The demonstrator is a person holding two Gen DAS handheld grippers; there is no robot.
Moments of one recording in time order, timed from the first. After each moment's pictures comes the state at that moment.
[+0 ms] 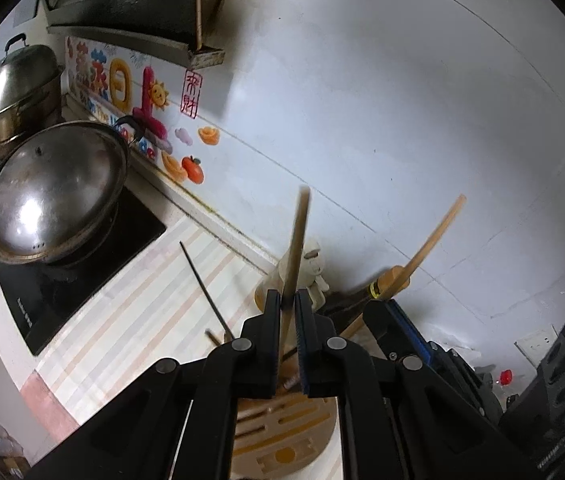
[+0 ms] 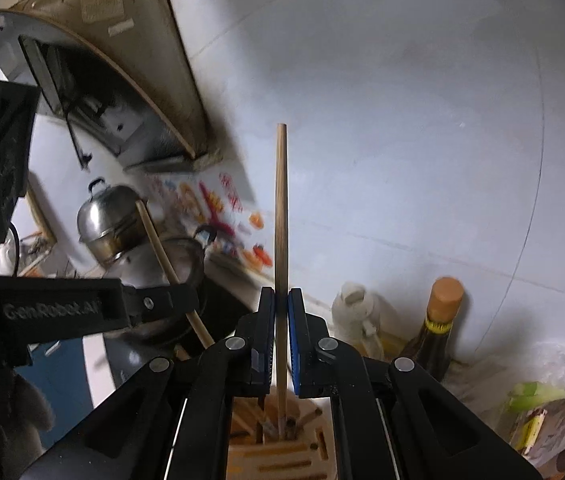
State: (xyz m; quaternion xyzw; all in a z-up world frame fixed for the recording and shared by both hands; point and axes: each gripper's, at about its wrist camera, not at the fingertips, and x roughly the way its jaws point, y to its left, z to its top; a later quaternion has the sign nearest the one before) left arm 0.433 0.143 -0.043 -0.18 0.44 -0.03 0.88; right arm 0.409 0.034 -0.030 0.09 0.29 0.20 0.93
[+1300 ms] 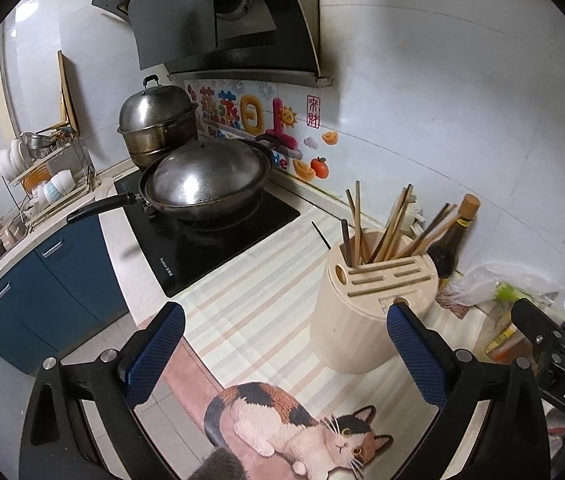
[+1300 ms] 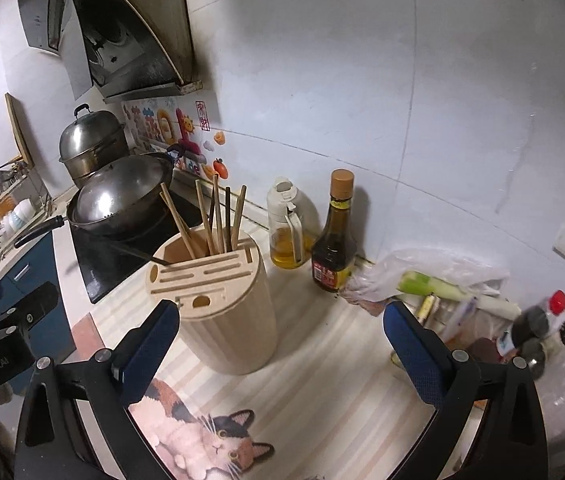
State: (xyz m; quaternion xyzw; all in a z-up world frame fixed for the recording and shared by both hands) left arm 0.223 0.117 -0.051 -0.06 0.37 0.17 0.91; right arm 0.246 -0.037 -0.025 0.00 0.36 0.13 0.92
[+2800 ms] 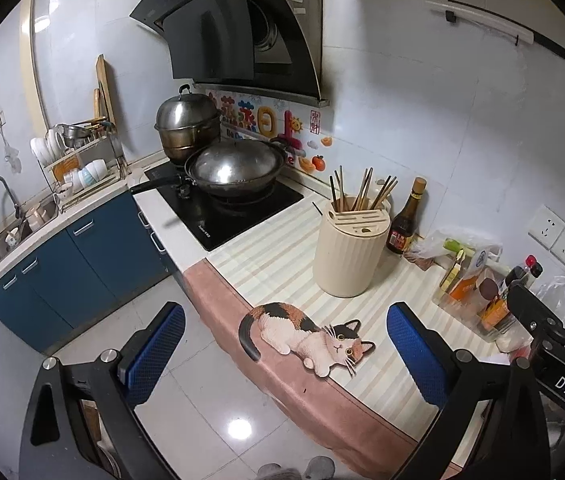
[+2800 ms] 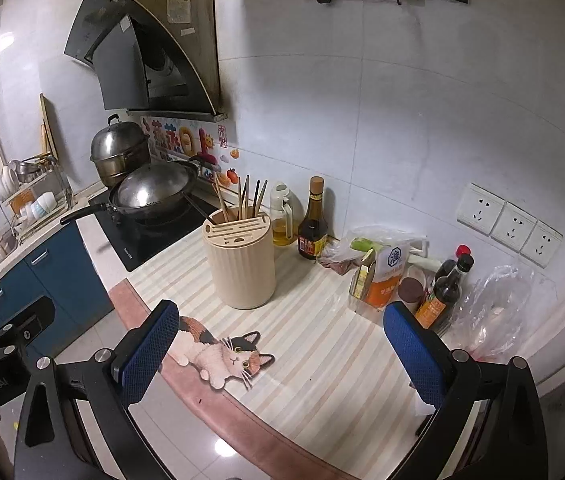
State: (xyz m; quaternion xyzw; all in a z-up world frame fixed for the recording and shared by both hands) left arm 0.021 0.075 0.029 -0.07 0.37 0.17 0.91; right arm 0.027 -0.087 0.069 -0.03 0.34 0.12 0.93
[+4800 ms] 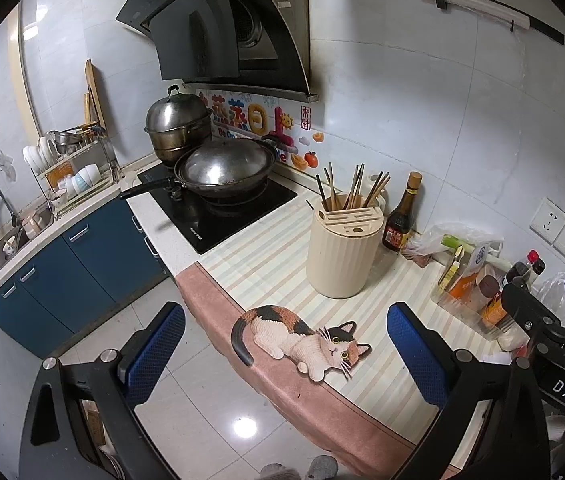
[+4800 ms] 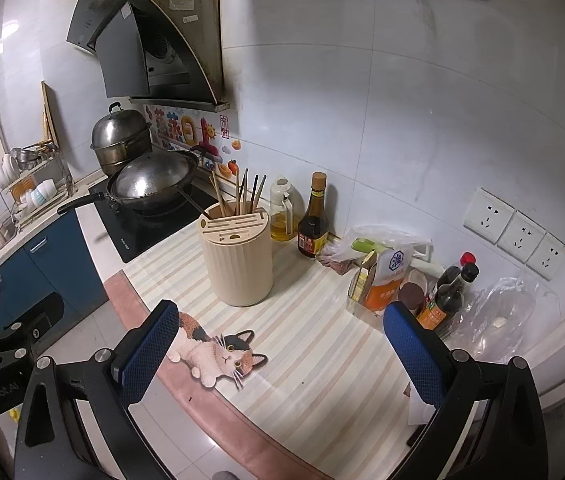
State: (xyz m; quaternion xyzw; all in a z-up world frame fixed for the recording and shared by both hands) left arm 0.046 0.069 0.025 -0.06 0.37 0.16 0.91; right arm 0.047 -0.091 0.062 -0.04 0.35 0.13 0.93
